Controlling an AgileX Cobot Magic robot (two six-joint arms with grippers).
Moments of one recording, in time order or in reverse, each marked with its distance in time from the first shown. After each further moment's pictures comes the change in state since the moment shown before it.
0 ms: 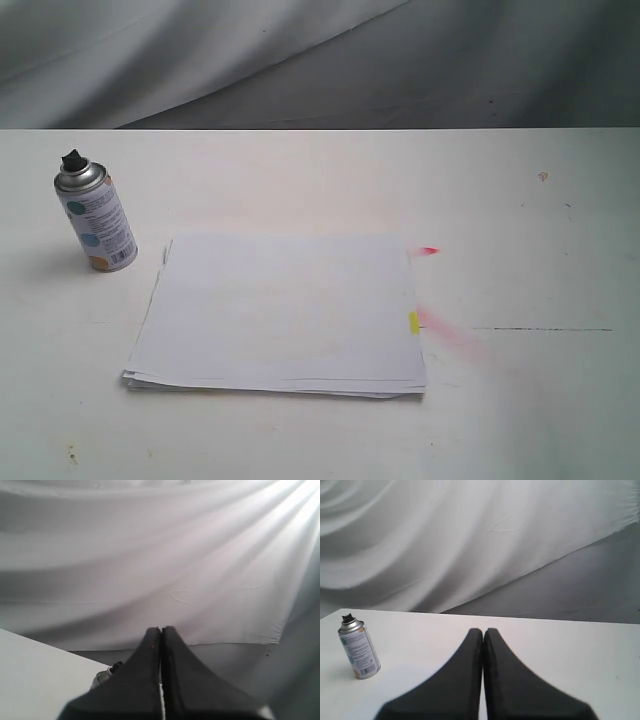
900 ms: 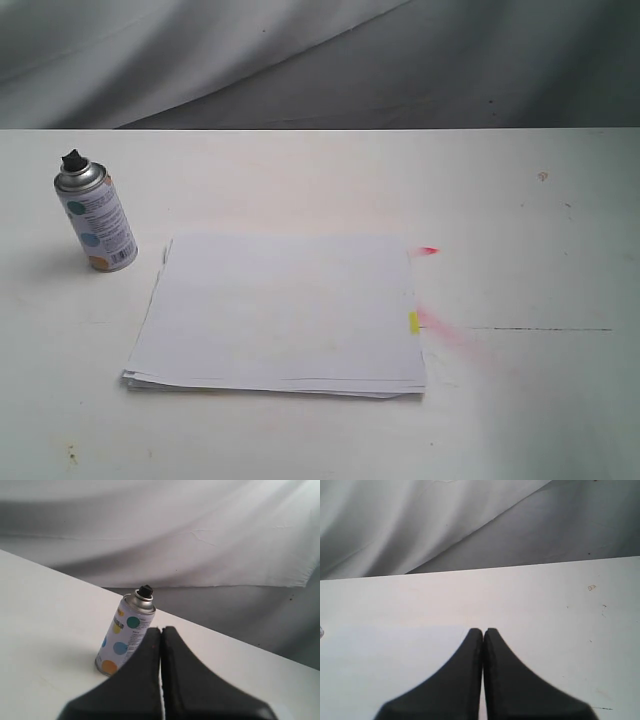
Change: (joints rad) left arm 0.000 0.000 0.129 0.000 0.090 -0.004; right arm 0.000 0.000 0.223 0.208 -0.137 -0.231
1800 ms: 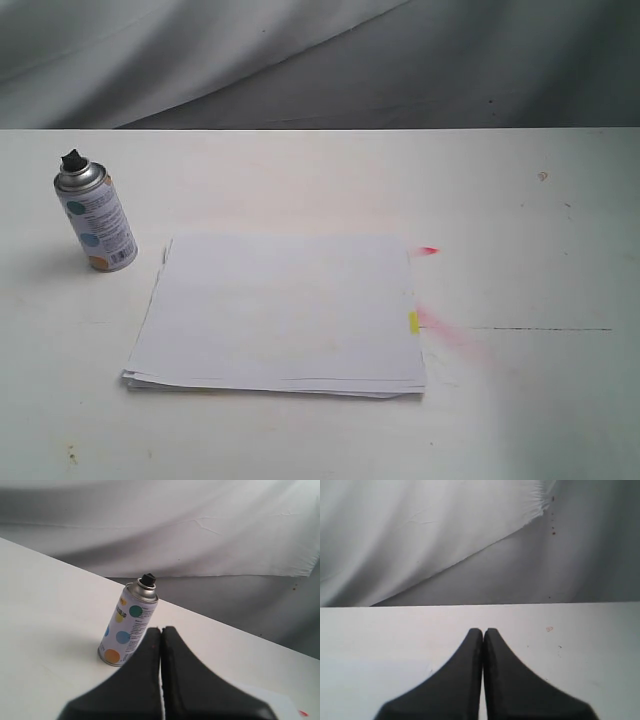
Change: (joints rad) left arm 0.000 0.000 0.000 0.002 0.031 0.000; right arm 0.000 -0.205 0.002 -0.222 -0.114 0.150
